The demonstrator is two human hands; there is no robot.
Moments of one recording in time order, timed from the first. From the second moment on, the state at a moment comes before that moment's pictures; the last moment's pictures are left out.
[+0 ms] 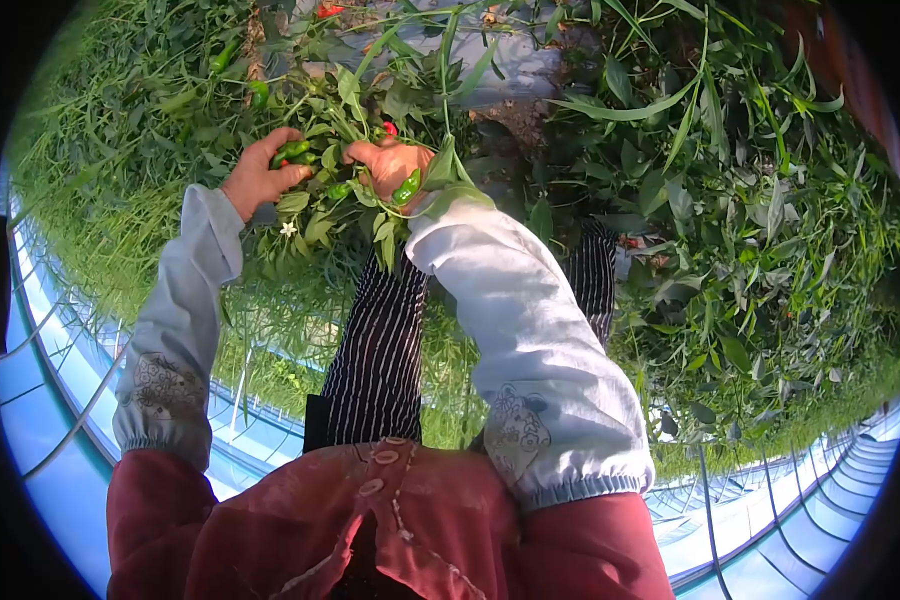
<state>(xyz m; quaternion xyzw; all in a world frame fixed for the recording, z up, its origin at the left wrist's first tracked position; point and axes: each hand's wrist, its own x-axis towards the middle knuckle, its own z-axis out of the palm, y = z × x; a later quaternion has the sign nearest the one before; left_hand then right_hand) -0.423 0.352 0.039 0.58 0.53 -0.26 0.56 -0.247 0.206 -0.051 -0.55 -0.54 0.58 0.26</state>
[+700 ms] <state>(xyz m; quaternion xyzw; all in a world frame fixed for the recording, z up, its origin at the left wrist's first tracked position) -0.311 0.326 0.114 0.17 0.65 0.03 0.74 -0.150 0.206 -0.042 -0.68 -0.21 0.66 0.24</state>
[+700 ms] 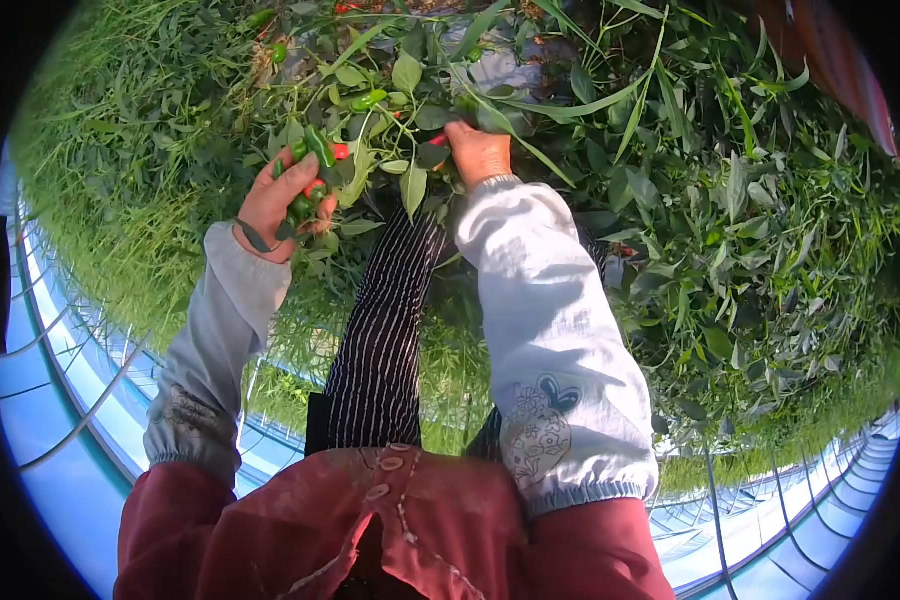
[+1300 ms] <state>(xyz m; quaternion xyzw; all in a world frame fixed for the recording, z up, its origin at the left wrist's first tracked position) -0.150 0.305 0.161 0.45 0.50 0.04 0.74 -0.025 0.191 0.133 -0.33 0.09 0.79 0.51</state>
